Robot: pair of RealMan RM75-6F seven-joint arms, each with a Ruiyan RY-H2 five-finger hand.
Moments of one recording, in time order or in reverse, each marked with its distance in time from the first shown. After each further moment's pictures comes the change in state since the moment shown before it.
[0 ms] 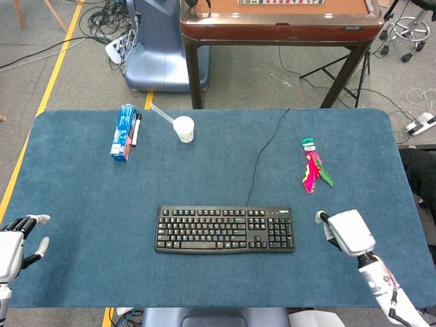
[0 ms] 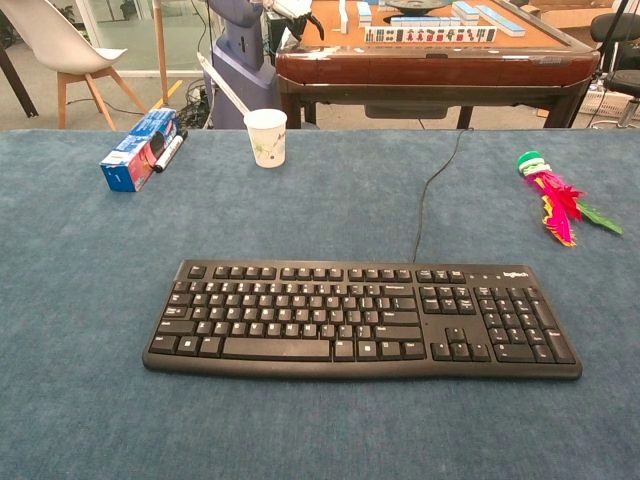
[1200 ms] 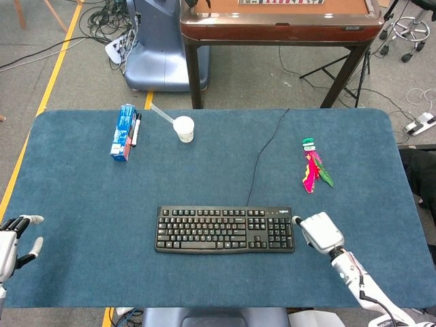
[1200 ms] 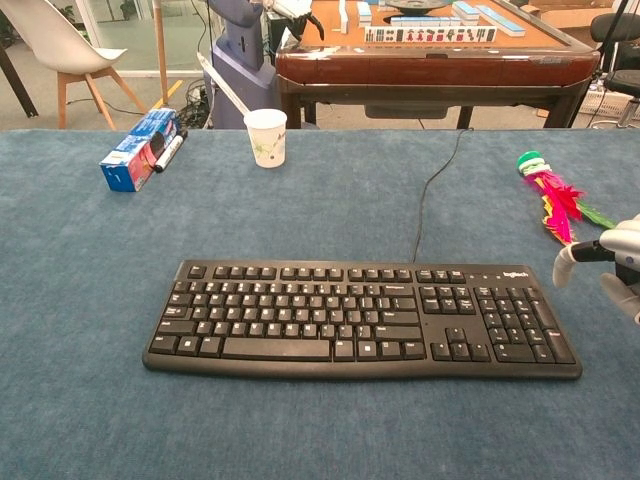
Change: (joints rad) left arm 0.008 0.017 -0.010 -0.012 -0.034 -0.014 -0.006; right arm 0.133 -0.112 -0.033 0.033 0.184 -0.219 -0.223
